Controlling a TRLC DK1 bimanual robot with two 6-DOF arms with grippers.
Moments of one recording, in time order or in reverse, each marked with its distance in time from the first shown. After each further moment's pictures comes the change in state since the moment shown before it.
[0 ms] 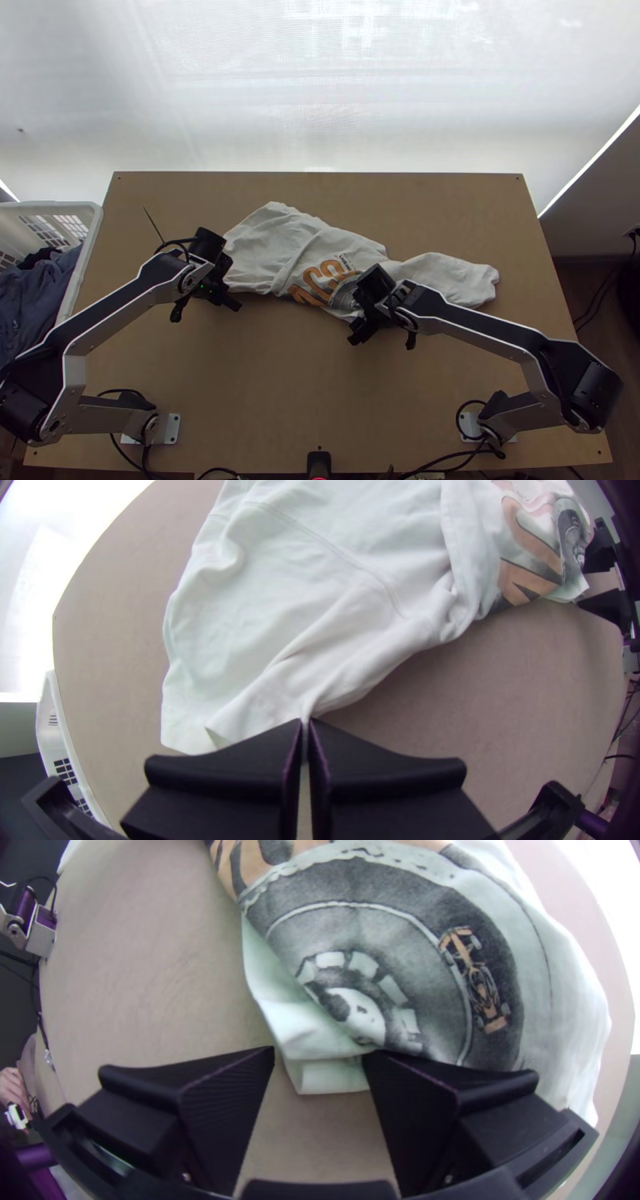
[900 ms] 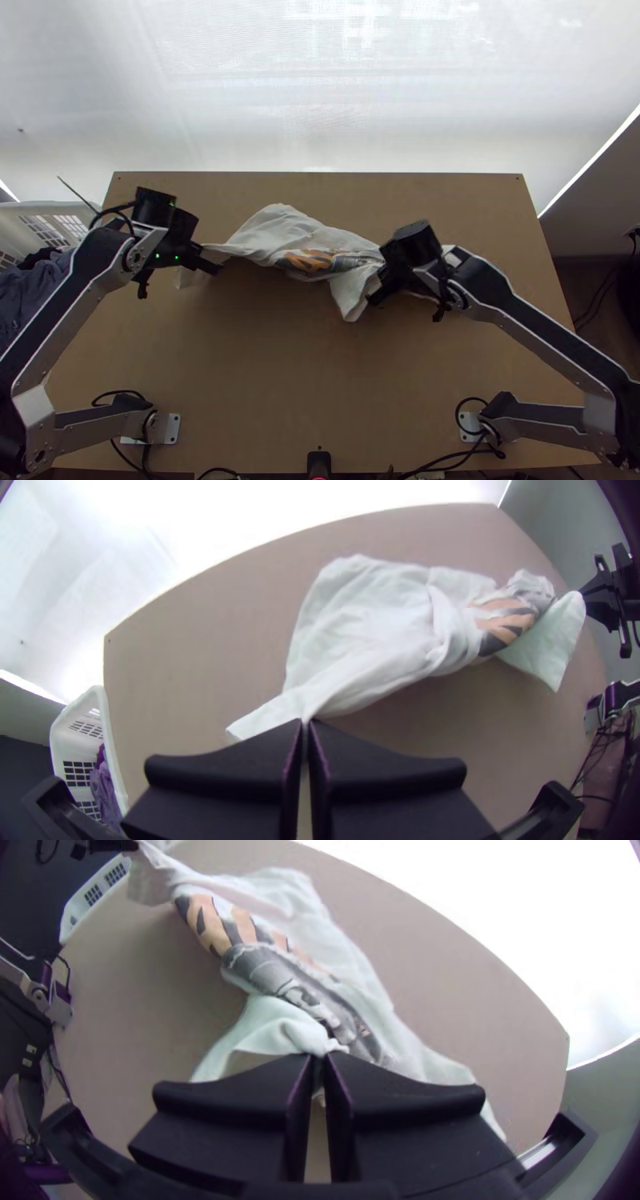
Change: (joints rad) left arm 0.136 -0.154 0.289 -0.184 0.088 0.002; right arm -0.120 -0.235 0.254 -0.216 0.089 -0.080
